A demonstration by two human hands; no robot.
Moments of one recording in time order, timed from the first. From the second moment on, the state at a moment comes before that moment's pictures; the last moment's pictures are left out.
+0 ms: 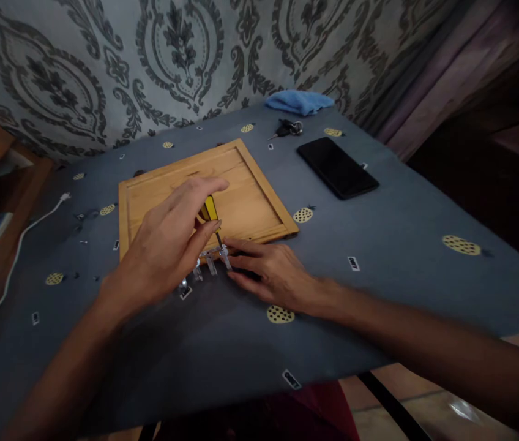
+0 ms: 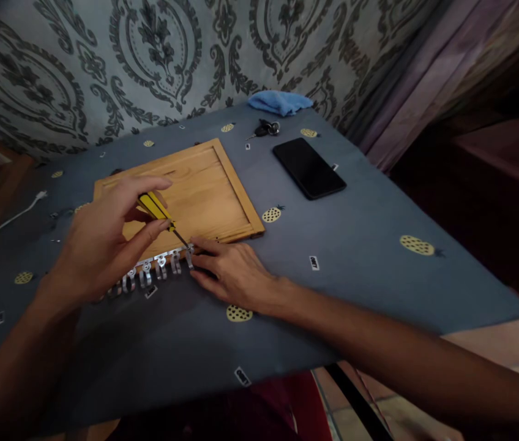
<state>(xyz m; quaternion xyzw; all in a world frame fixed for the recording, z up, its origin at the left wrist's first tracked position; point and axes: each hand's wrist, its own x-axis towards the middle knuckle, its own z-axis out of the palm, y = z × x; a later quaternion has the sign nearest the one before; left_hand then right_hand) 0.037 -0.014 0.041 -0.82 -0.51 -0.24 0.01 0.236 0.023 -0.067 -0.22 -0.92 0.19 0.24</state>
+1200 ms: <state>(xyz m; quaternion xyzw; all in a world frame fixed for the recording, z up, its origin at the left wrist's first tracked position) 0.039 -0.012 0.033 -0.81 -0.51 -0.28 0.03 0.235 0.022 -0.068 -0.22 -0.93 0.18 0.24</state>
